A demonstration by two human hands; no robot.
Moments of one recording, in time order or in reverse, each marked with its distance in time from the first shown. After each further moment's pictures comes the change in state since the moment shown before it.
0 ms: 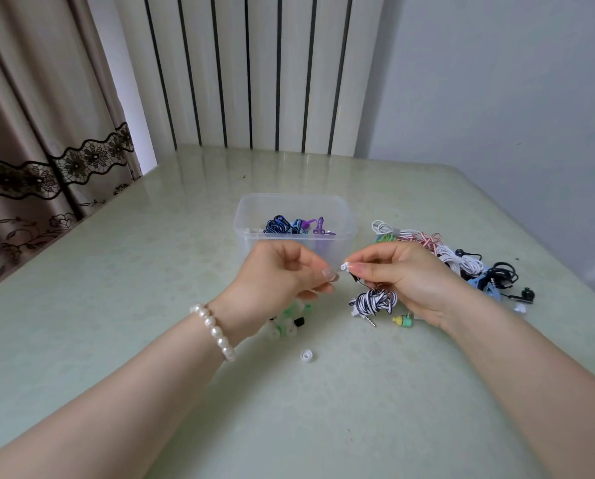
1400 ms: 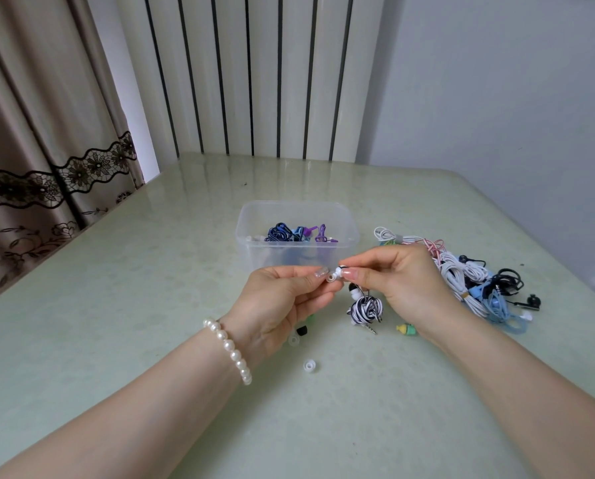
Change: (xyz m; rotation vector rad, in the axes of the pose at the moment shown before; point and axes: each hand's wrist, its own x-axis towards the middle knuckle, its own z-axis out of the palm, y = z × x) left_hand 0.001 -0.005 0.009 -0.577 0.093 -0.286; right_hand -0.006 -0.003 0.015 -0.101 0.133 -0.281
